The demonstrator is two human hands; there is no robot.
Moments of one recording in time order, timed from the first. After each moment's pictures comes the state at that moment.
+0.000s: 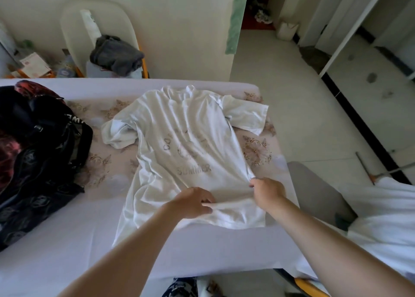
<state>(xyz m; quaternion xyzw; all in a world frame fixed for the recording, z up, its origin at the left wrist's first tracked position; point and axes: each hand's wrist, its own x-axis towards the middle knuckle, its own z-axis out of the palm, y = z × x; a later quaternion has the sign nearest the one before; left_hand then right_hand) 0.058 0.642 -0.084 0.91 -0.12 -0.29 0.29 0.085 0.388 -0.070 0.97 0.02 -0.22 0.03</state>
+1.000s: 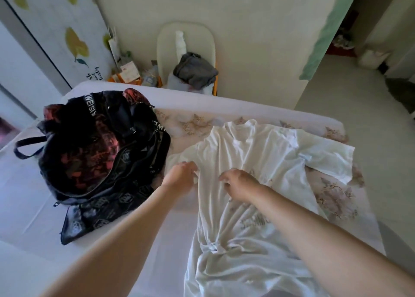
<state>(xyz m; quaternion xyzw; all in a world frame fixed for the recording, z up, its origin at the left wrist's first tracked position) 0.107 0.859 -0.031 0.96 0.16 -0.10 0.23 0.178 0.661 -0.044 0.91 0.27 -0.28 -0.14</state>
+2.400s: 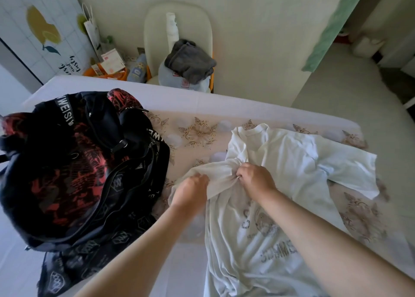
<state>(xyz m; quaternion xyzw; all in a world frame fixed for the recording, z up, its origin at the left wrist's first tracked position) 0.164 0.887 -0.080 0.97 0.08 -0.08 0.21 0.264 0.690 -0.104 0.95 0.27 -0.08 -0.09</state>
